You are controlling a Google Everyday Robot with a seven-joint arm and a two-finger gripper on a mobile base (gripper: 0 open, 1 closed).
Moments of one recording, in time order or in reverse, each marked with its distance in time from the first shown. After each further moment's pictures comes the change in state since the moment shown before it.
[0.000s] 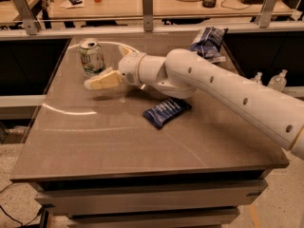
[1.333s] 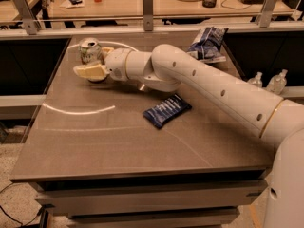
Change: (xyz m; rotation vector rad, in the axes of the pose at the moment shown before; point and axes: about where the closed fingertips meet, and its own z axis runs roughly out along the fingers) arm -0.012 0.014 0.050 -0.115 -0.057 -0.008
